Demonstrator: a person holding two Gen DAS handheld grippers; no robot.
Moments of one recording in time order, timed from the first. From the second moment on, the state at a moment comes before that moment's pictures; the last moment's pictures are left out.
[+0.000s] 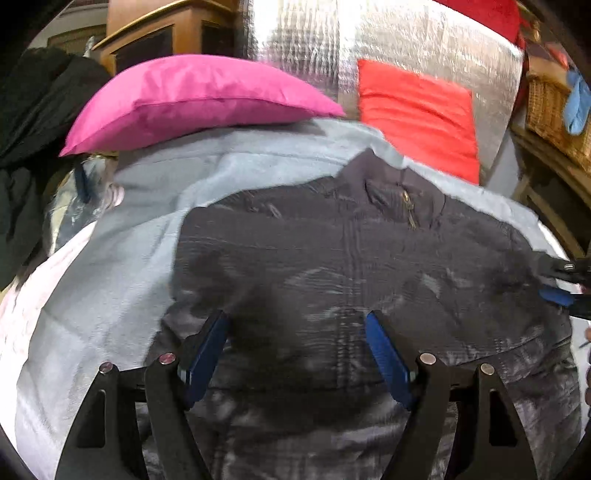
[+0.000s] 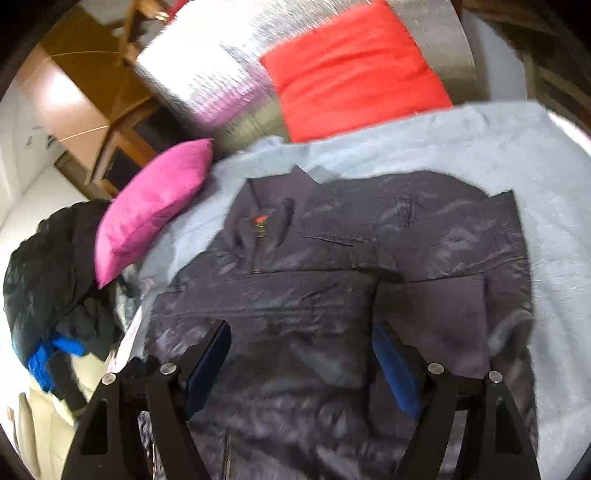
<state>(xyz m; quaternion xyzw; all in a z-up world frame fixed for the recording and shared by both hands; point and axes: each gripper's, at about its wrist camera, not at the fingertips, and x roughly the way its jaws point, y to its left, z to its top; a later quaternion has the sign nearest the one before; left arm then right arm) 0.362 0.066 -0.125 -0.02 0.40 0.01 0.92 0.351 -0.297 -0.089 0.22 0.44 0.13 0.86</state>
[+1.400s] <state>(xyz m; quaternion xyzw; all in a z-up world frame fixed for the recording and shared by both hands) 0.089 0.197 -0.137 -0.09 0.45 0.06 0.89 -0.001 -0.397 -0.131 0.28 0.43 0.04 0.86</state>
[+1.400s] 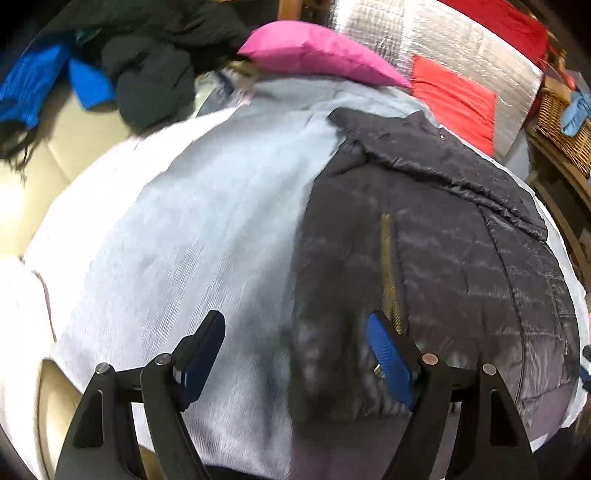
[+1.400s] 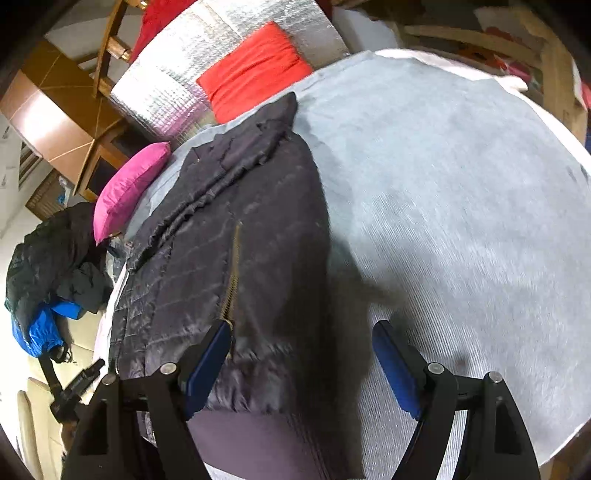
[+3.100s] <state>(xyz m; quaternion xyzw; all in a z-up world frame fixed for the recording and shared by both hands) 0.054 0.194 -0.165 -0.15 0.48 0.00 0.87 -0.033 -0.373 -0.148 0.28 0.44 0.05 0.85</state>
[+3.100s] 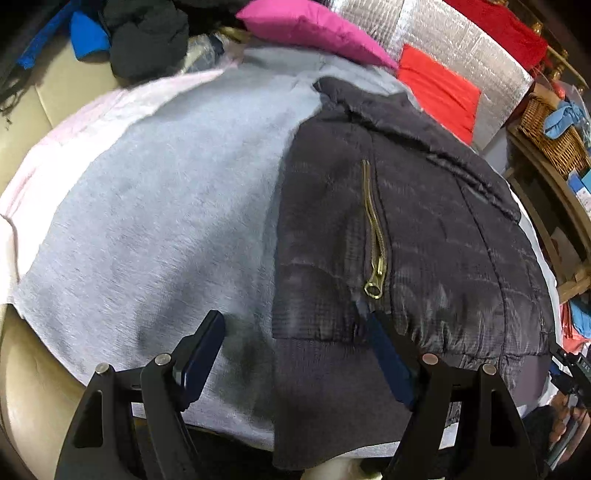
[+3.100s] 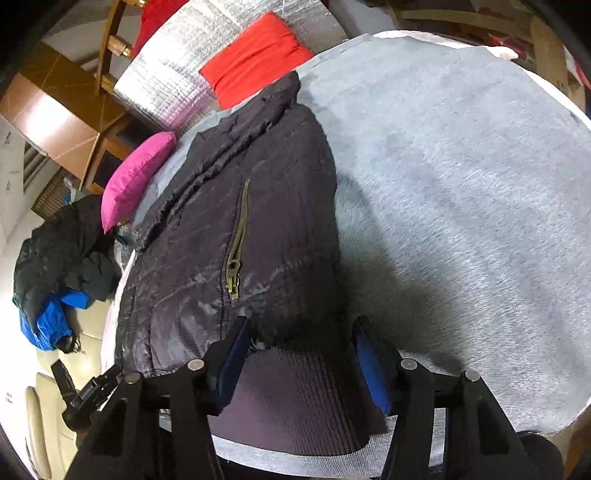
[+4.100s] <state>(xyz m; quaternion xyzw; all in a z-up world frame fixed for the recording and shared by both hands) 0.044 0.187 -0.147 -0.14 0.46 -0.02 0.87 -0.027 -0.366 -0.123 0.29 0.46 0.10 0.84</state>
